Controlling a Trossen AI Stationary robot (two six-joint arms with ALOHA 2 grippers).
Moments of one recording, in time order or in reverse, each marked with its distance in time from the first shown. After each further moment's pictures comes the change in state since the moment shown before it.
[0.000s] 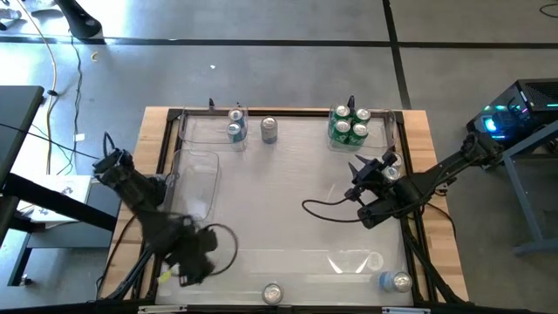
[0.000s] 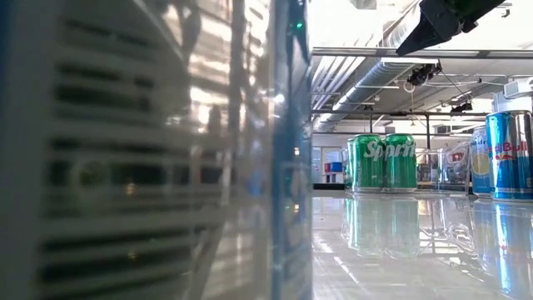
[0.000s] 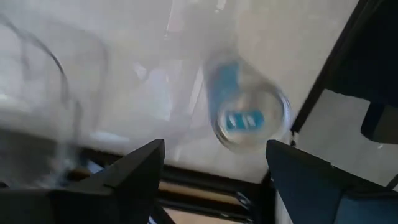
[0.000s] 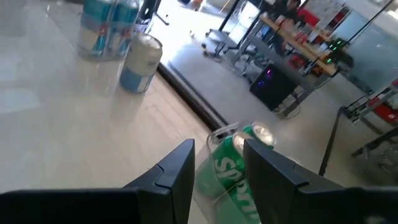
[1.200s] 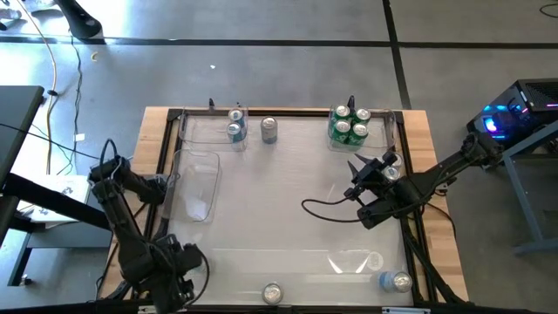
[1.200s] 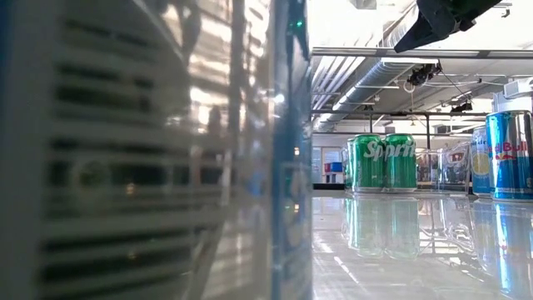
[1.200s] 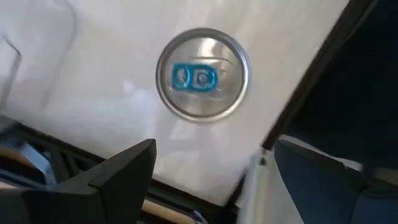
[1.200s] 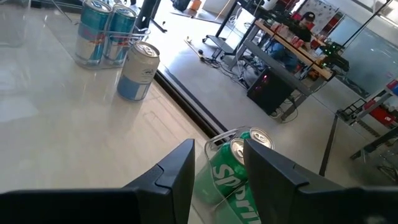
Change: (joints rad) left arm -0.233 0.041 -0.021 0.114 -0.170 -0.406; right arm 0.000 0.001 0.000 0.021 0.030 -0.008
